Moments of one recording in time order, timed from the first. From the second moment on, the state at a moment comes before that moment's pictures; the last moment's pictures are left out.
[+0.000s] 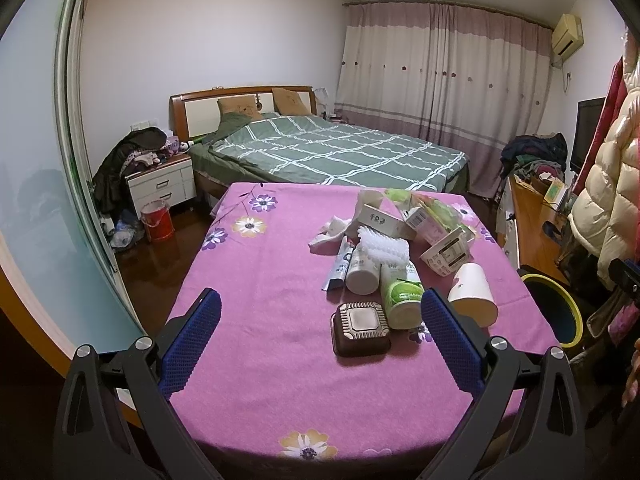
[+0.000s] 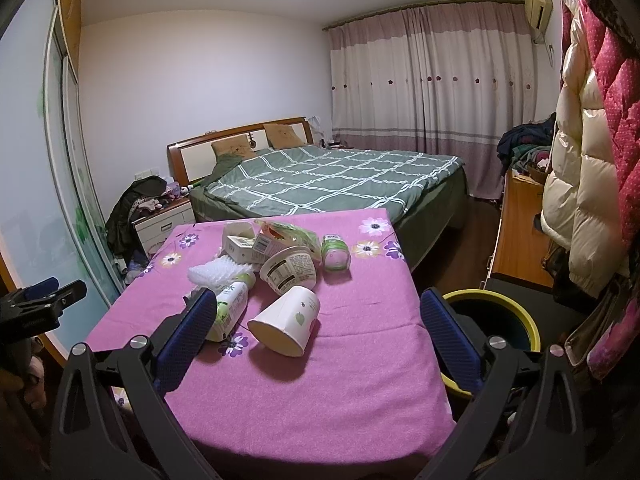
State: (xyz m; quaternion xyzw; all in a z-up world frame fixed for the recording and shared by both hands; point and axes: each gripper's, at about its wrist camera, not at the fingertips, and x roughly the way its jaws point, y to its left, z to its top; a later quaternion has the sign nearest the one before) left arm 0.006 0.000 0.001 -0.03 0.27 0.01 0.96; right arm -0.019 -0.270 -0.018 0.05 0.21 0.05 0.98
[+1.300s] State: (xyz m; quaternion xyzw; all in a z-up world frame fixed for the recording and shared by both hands) left arm 0.011 -0.005 -0.008 -0.03 0.28 0.01 0.96; right arm -0.011 -0.268 -0.028 0.05 0.21 0.04 0.97
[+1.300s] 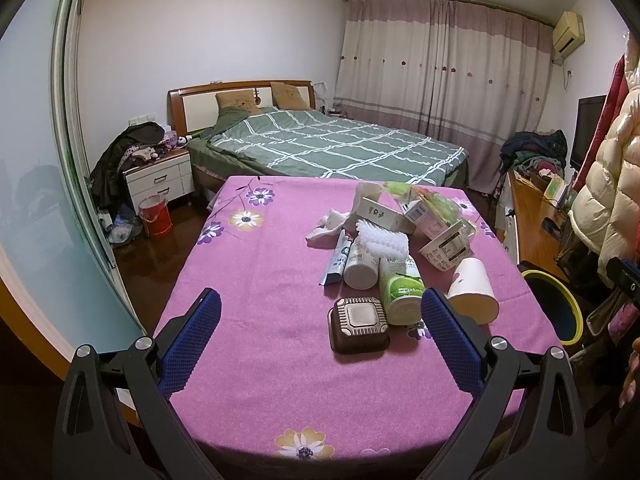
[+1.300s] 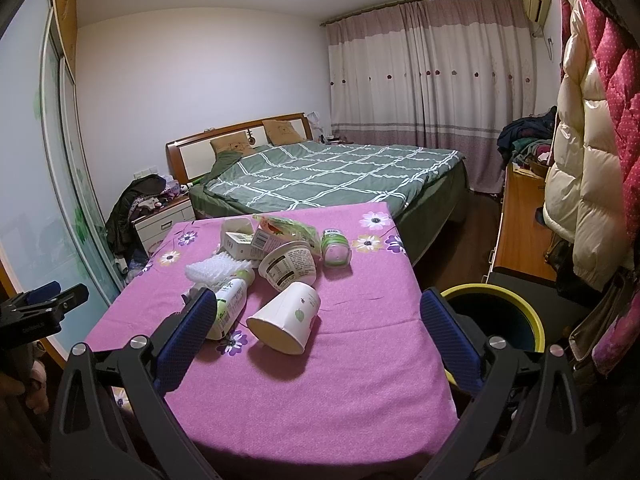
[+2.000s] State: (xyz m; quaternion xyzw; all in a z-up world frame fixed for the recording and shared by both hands) left arm 0.022 -0.006 -0.015 -0.02 0.28 0.01 0.96; right arm -0.008 -0.268 -0.034 0.05 0.22 0.04 0.97
